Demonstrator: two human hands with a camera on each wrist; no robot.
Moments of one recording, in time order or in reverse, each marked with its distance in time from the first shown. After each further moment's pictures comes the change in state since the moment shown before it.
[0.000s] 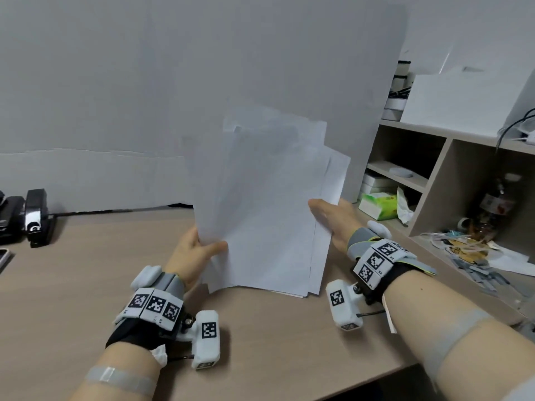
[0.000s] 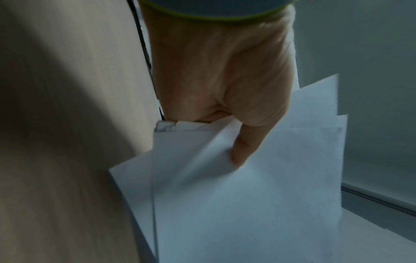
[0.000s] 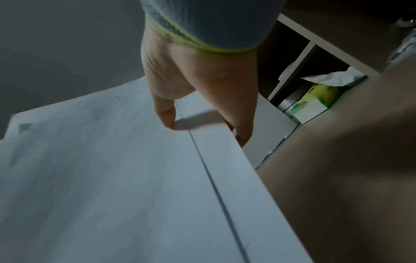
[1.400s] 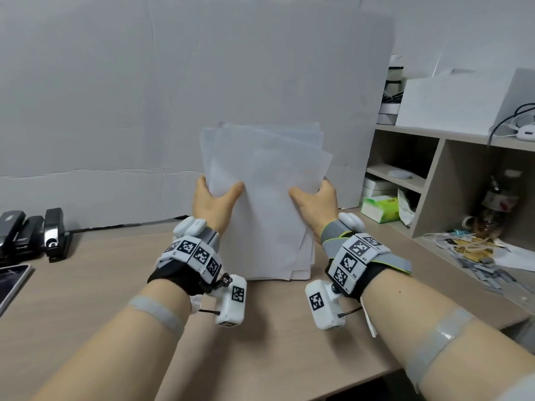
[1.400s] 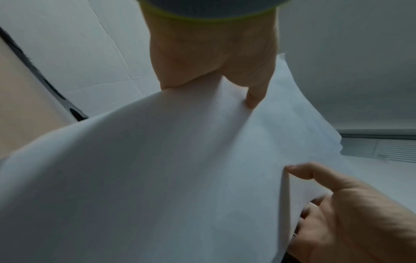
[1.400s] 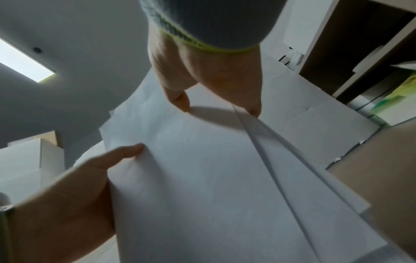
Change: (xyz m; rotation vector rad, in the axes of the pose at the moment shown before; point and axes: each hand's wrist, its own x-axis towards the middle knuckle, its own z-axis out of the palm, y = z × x) left_hand 0.037 0.081 0.048 0.126 0.330 0.309; right_hand -0.032 -0.039 0.042 -0.115 0.138 -0.328
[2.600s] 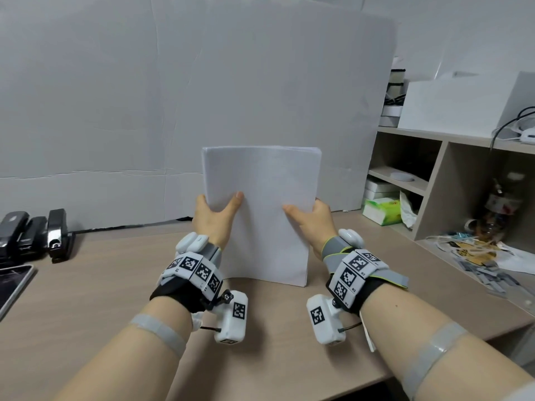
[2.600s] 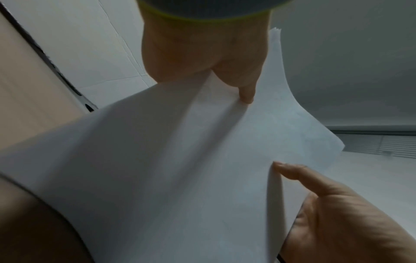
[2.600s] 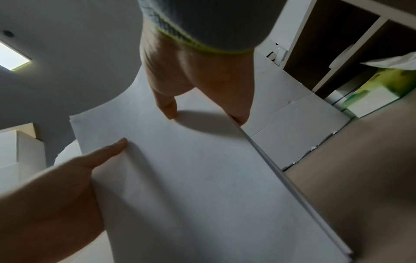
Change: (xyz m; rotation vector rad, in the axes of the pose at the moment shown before) left_hand -0.016 -0.017 -0.005 0.023 0.066 -0.085; right_hand -0.010 0.029 0.003 0.100 -0.171 0.034
